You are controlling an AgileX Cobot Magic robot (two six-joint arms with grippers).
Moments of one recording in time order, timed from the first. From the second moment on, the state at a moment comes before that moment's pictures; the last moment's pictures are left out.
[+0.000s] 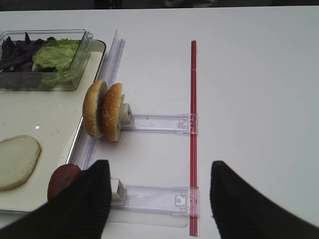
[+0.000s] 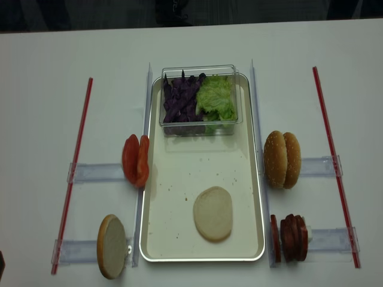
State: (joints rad) left arm -0.01 -0.02 -0.49 0.09 1.18 -0.10; right arm -0.01 -0.02 -0.49 0.10 1.11 -0.02
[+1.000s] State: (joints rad) left arm -0.01 -0.02 -0.49 0.09 1.18 -0.10; right arm -0.01 -0.02 -0.49 0.10 1.11 -0.02
